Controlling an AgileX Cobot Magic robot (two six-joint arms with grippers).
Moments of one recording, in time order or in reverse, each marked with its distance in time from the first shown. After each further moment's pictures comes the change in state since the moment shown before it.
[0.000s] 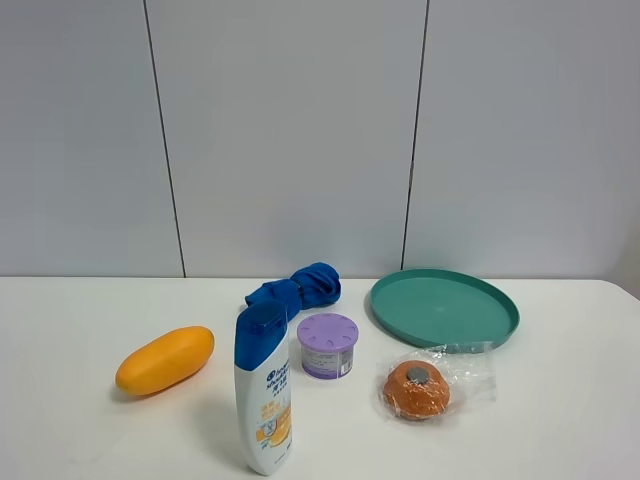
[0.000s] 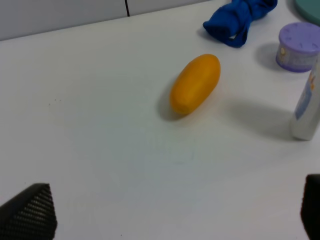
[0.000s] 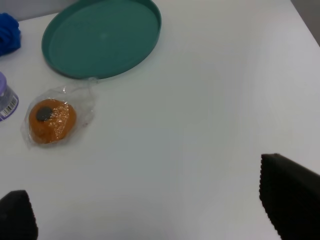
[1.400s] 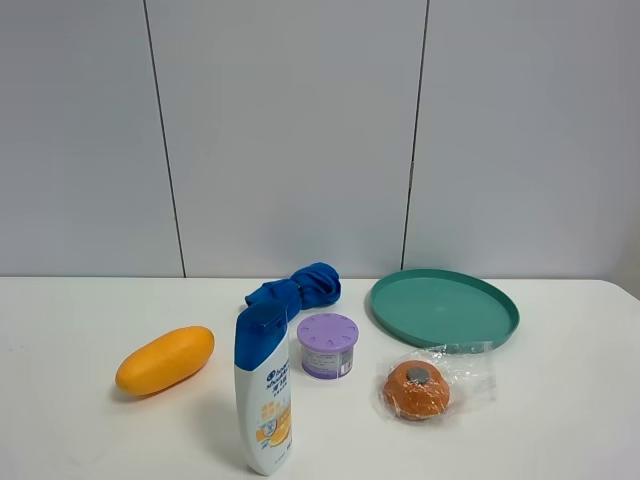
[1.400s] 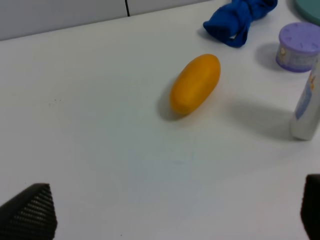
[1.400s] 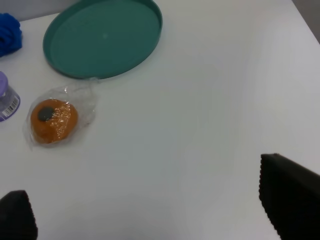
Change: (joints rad) left arm 0.000 0.000 0.000 0.000 0.000 0.000; right arm 0.000 0.000 0.000 0.011 0.000 0.000
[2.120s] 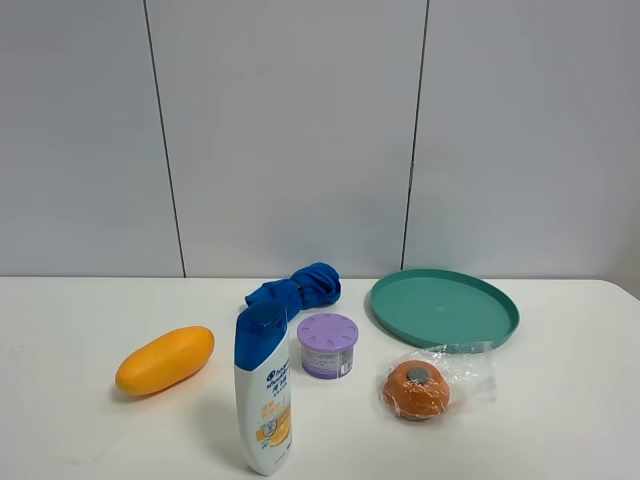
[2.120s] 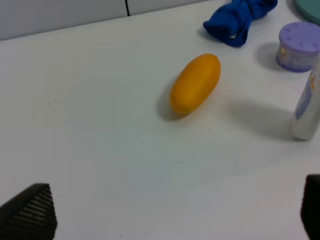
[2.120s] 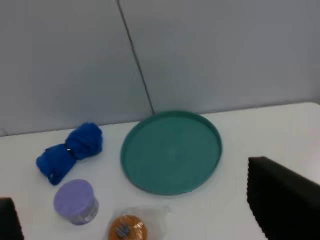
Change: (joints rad) left arm 0.000 0.000 0.000 0.000 0.000 0.000; right arm 0.000 0.513 -0.496 0.228 -0.150 -0.191
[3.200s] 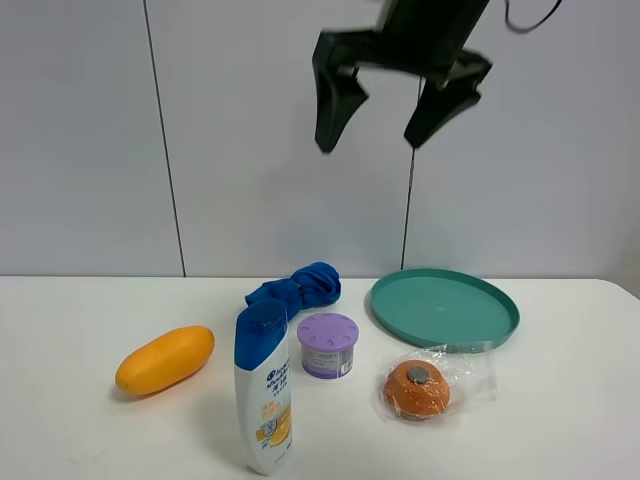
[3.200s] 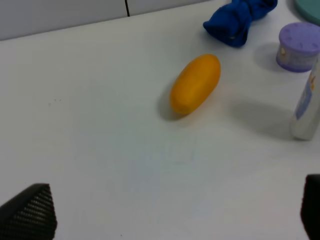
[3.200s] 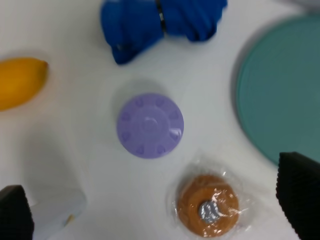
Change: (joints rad) left arm 0.000 -0.001 0.000 0.000 0.000 0.000; right arm 0.631 1.293 -0.736 -0.369 0.124 0.275
